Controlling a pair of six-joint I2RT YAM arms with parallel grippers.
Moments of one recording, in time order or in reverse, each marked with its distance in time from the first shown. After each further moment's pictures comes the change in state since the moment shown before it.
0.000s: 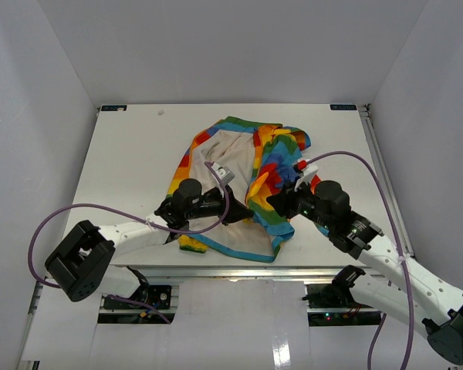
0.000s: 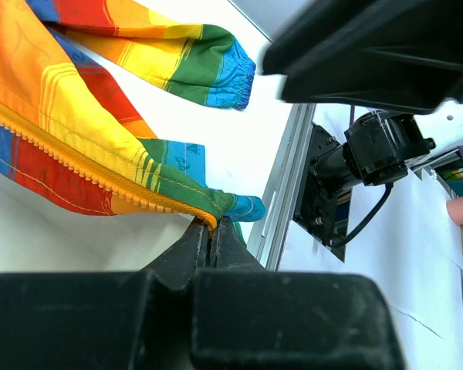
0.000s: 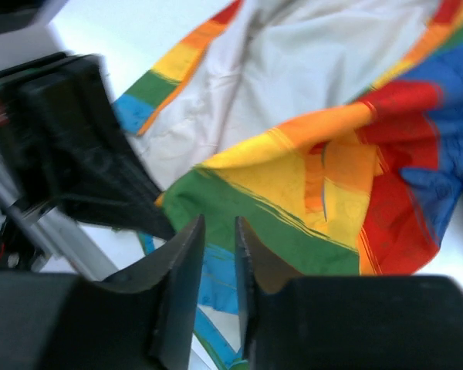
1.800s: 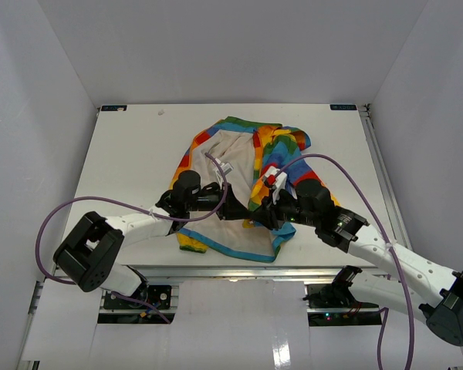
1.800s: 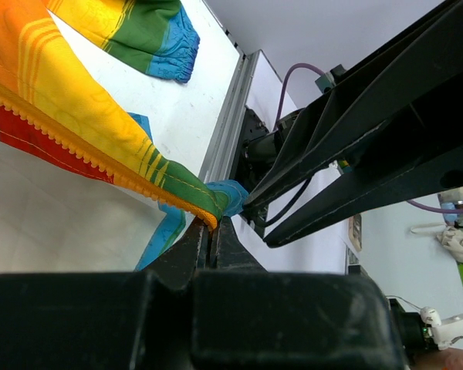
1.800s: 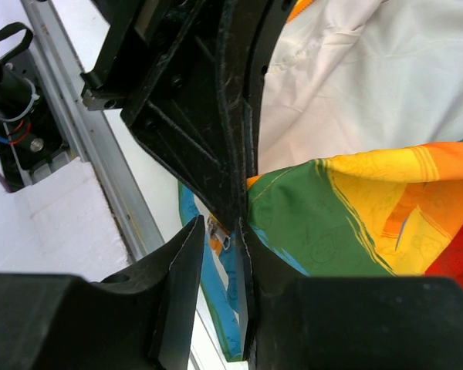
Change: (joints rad) left arm 0.082 0.085 0.054 0.003 0.232 -0.248; right arm 0.102 0.127 0.057 -0.033 -0.235 -0.232
